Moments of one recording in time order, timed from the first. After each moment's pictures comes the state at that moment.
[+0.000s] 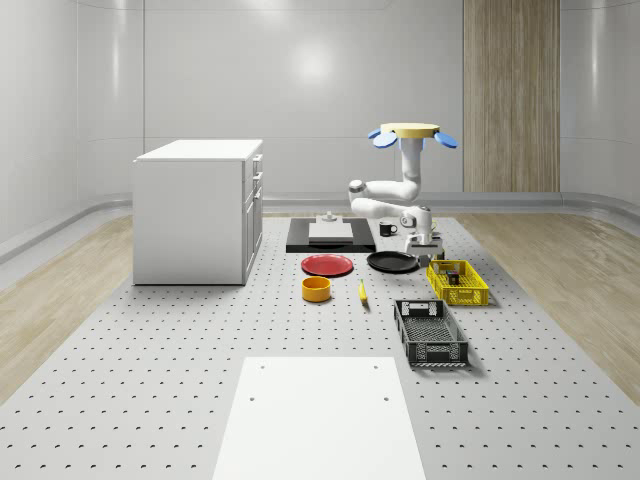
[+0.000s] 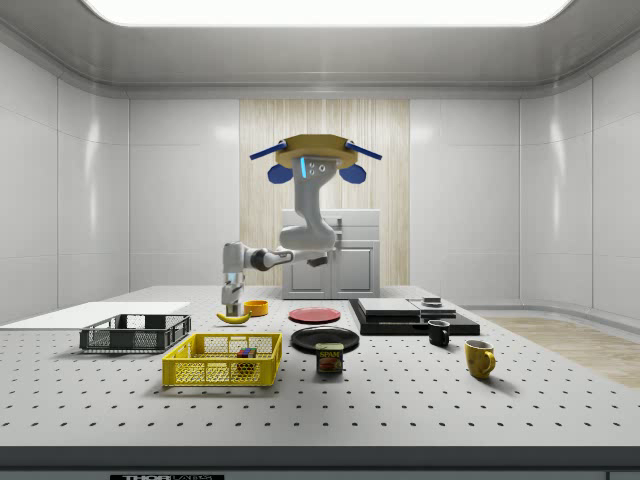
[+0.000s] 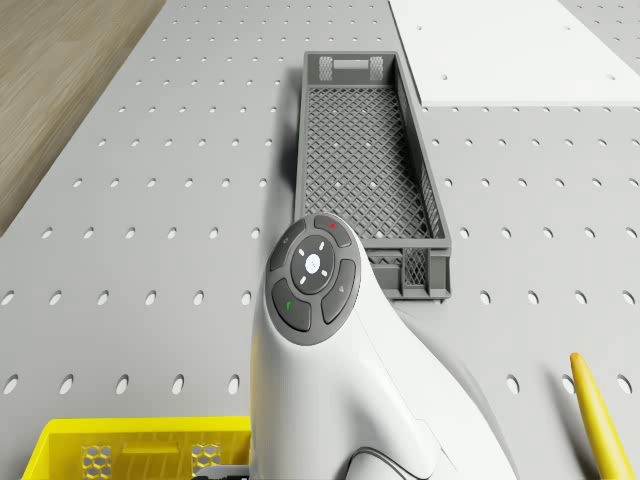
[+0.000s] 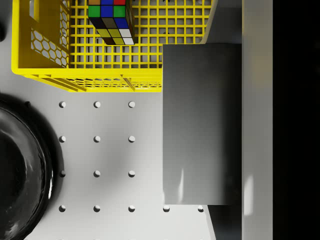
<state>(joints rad) -1.23 -1.49 1.23 -2.80 -1.92 1.61 1.70</state>
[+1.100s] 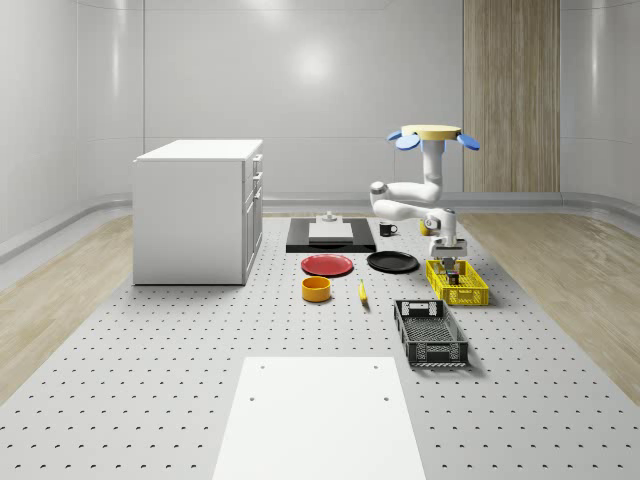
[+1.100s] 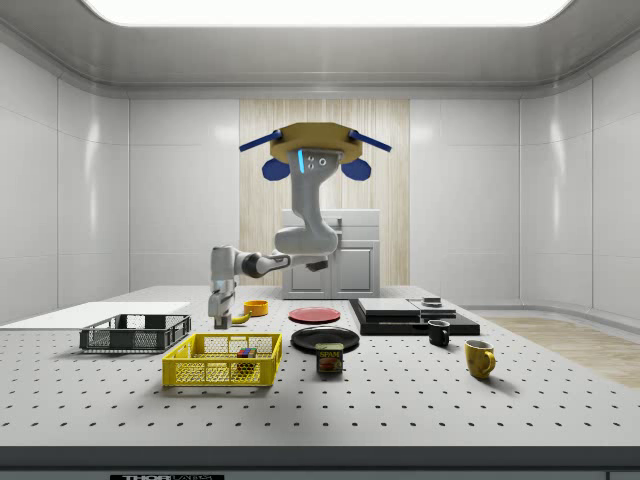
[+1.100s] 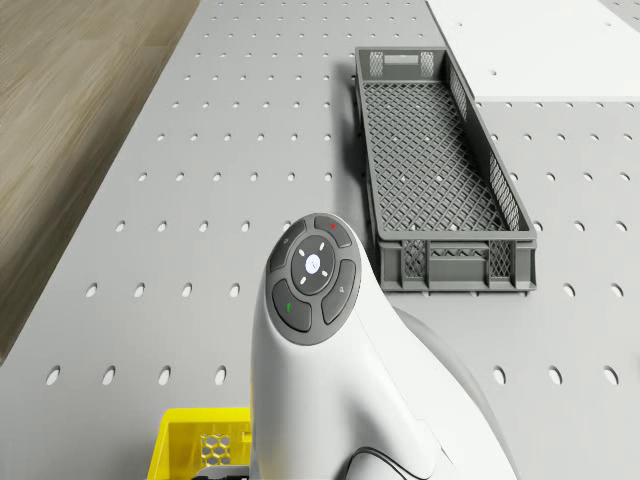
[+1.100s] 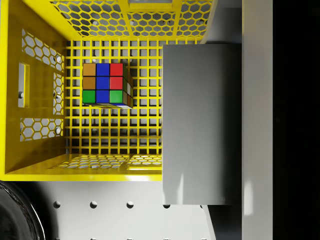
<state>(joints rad) -1.23 -1.50 1.23 -2.80 -1.91 1.61 1.70</state>
